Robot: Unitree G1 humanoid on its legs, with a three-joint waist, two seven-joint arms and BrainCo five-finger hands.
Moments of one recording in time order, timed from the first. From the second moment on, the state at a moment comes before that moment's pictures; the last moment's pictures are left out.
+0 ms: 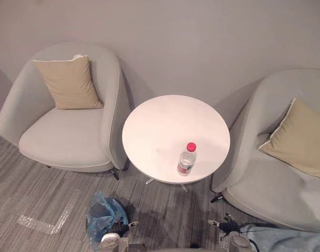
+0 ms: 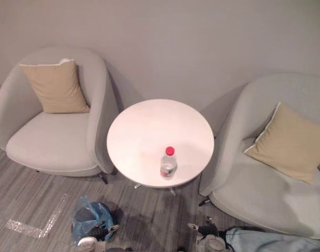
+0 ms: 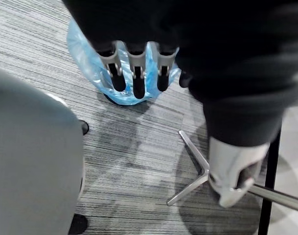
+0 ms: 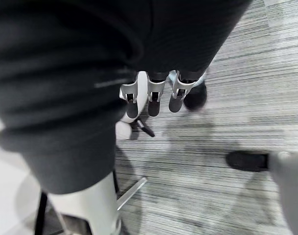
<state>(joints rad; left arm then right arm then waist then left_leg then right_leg) 0.00 0.08 0.02 1.13 -0.02 -0.08 0.05 0.05 -0.13 -0.11 0.88 0.04 -0.09 -0.13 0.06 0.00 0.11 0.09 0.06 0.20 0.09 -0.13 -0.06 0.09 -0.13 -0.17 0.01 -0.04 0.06</state>
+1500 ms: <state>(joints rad) 0.02 0.09 0.00 1.09 0.02 -0.10 0.04 0.00 -0.18 0.07 0.49 -0.16 -0.15 -0.14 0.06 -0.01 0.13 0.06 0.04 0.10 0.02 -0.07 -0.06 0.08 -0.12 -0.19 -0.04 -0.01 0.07</state>
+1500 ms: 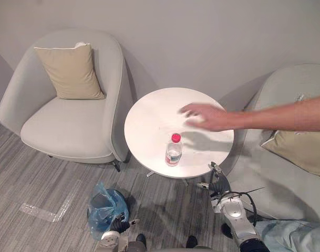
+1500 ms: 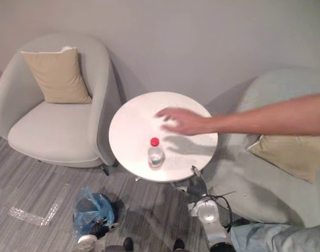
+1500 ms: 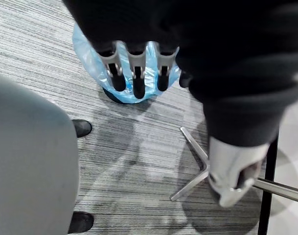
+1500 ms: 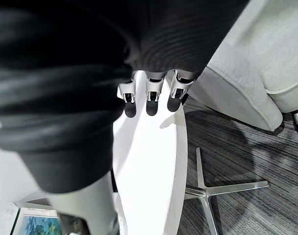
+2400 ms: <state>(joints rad) 0.01 0.09 -0.02 1.04 -0.01 -0.12 0.04 -0.19 -0.20 0.17 0.54 -0.15 -0.15 -0.18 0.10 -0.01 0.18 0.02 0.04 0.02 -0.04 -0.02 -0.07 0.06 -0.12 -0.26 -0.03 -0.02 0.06</state>
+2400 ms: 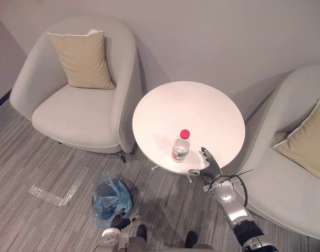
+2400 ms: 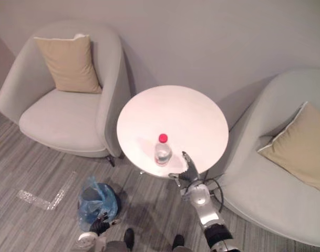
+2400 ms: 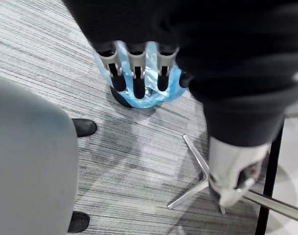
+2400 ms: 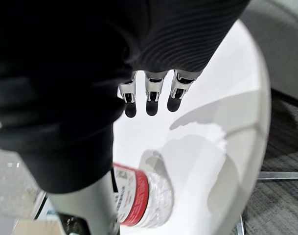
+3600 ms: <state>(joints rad) 0.01 0.07 0.00 0.92 -0.13 -0.14 0.04 -0.34 -0.21 0.16 0.34 -0.02 -0.15 -0.24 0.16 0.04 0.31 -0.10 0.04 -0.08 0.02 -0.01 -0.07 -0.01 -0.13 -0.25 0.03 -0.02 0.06</state>
